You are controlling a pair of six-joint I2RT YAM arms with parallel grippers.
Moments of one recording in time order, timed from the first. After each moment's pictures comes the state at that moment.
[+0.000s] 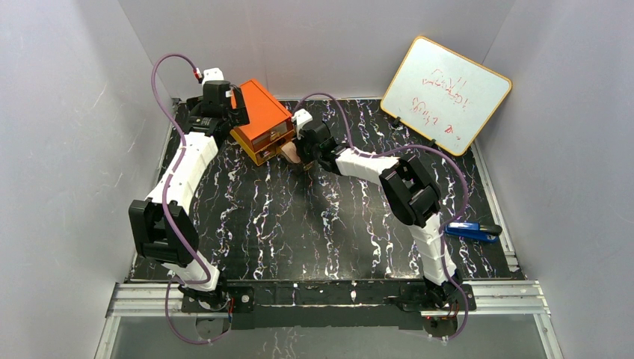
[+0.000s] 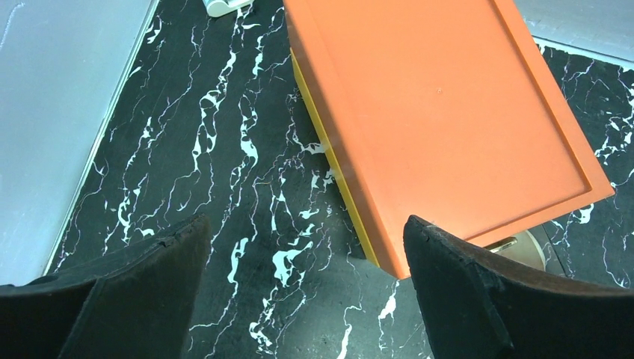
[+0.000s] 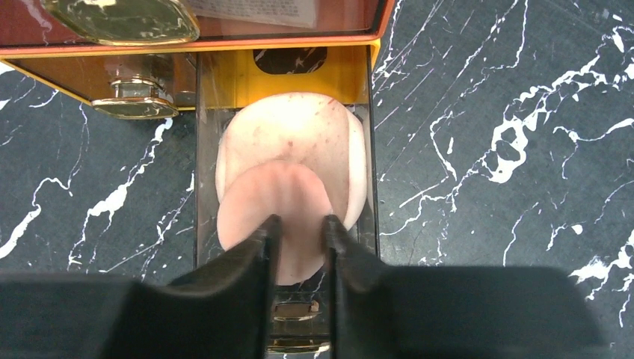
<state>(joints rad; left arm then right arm) -0.16 1.59 1.48 -0.48 -0.42 -0.22 0.75 2.20 1.62 0.04 0.04 0.07</state>
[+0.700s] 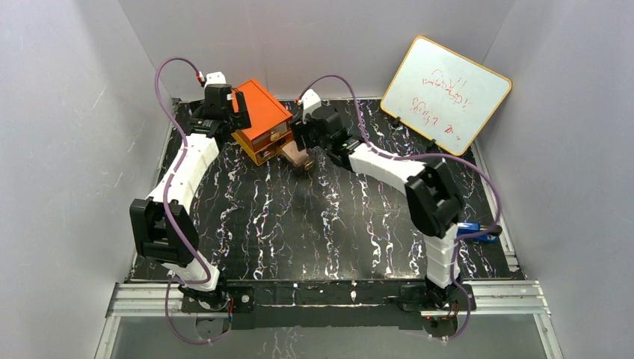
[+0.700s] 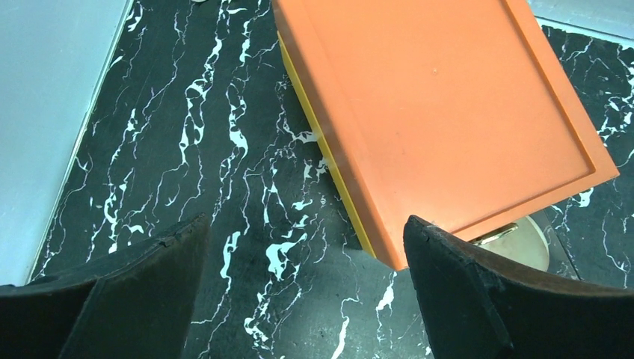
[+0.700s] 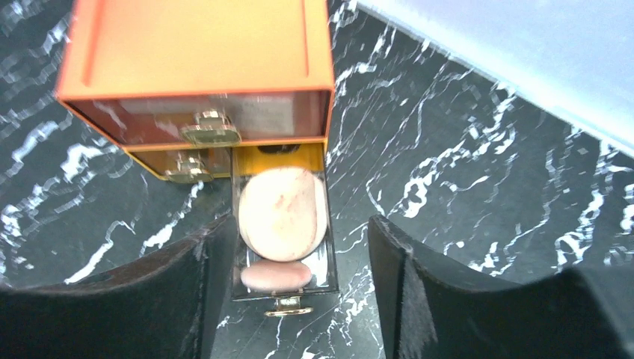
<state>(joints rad) -0.16 1.59 1.45 -0.47 -0.39 -0.22 0.75 1.99 1.56 0.07 0.10 0.02</state>
